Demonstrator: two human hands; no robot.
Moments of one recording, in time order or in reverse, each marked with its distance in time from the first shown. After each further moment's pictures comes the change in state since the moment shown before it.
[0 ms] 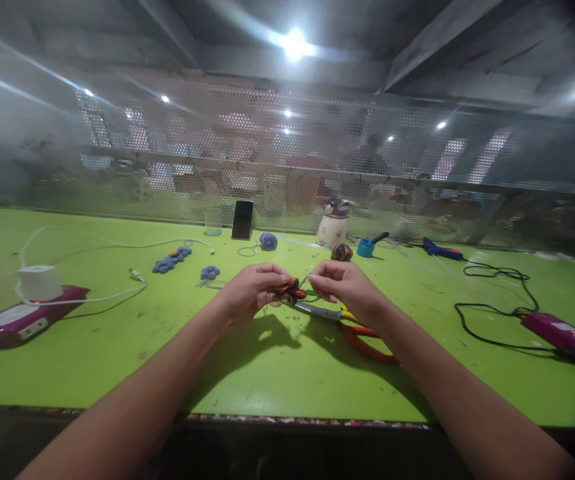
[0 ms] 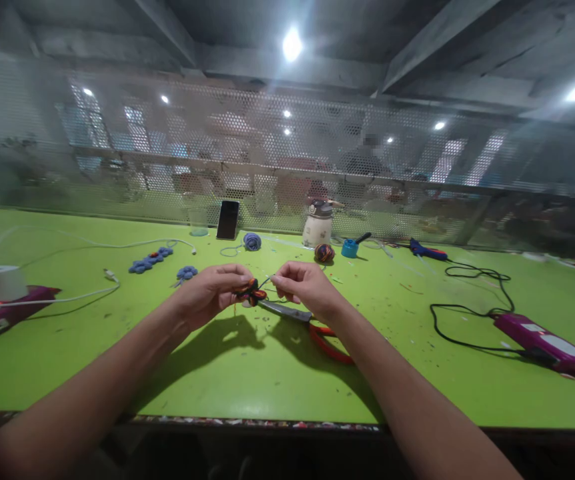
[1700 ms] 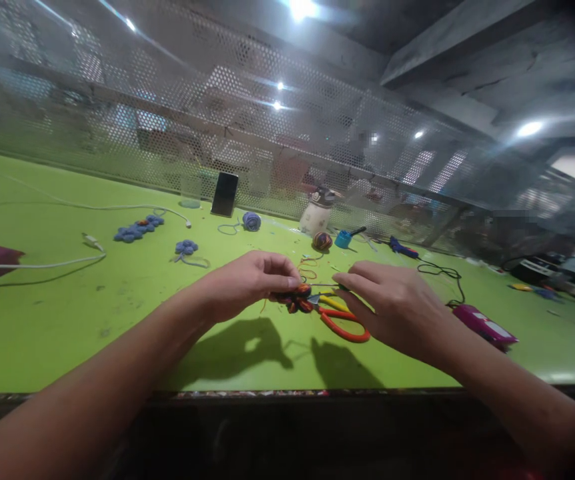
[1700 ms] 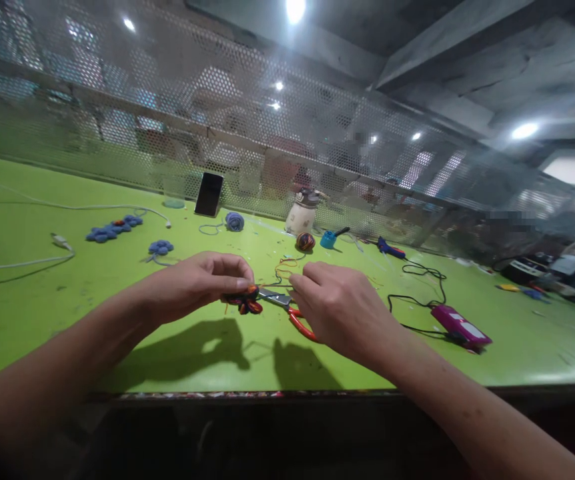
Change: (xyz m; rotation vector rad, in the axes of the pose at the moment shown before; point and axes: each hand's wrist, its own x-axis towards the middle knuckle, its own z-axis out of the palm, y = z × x) left_hand -0.021 0.015 0.018 0.188 -0.319 -0.031; right_hand -0.074 -0.076 -0.009 -1.674 -0.059 -0.580
